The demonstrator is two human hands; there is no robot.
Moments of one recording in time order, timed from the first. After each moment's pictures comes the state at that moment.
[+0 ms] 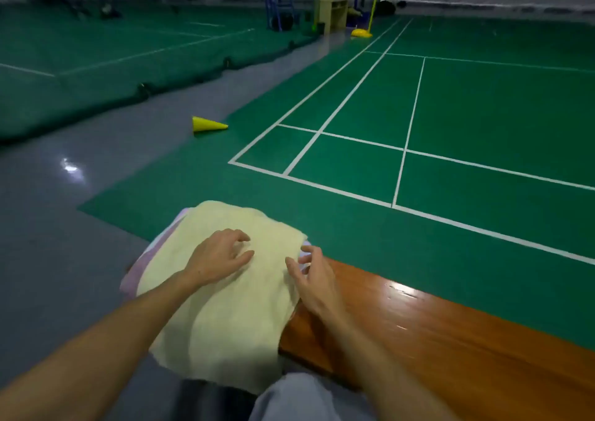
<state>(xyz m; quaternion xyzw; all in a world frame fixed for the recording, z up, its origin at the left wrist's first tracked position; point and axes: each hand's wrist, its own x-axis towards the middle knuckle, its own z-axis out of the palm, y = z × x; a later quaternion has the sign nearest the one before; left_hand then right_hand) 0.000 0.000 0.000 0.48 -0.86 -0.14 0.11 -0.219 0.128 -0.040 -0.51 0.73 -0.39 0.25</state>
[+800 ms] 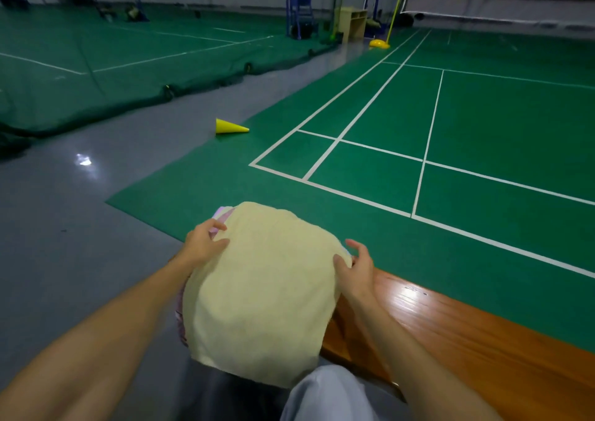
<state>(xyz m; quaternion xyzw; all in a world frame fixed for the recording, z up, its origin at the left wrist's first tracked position) 0.118 -0.054 -0.005 0.62 -0.67 -0.33 0.23 -0.197 0.105 -0.032 -0.36 0.73 -0.51 0.28</state>
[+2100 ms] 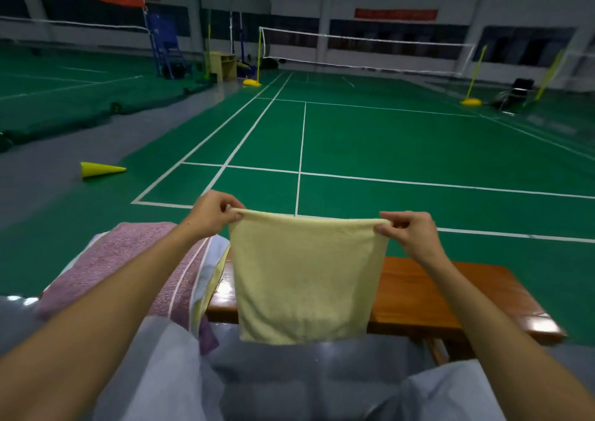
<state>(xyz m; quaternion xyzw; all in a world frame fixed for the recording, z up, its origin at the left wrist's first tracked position) -0.099 0.167 0.152 0.33 -0.87 -0.28 0.25 -0.404 0.474 0.143 -0.40 0.80 -0.46 0.00</state>
